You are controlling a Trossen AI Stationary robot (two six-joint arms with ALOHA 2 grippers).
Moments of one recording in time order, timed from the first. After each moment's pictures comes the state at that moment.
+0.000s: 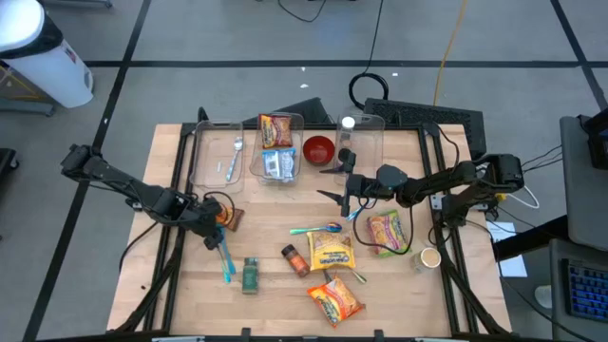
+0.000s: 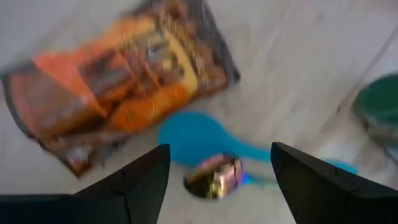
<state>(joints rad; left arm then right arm) -0.42 0.80 0.42 -0.82 -0.08 -1.13 -0.11 1.50 0.53 1.06 0.00 -0.27</state>
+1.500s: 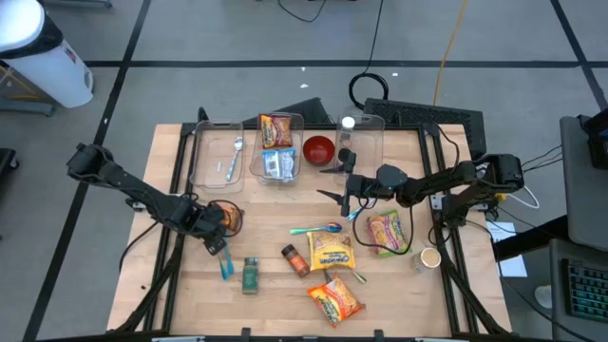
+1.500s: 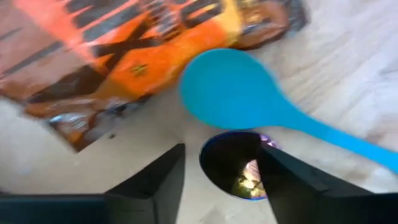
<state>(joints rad) -0.43 1.06 0.42 -0.81 0.00 -1.15 -0.11 1.50 0.53 1.06 0.00 -0.30</state>
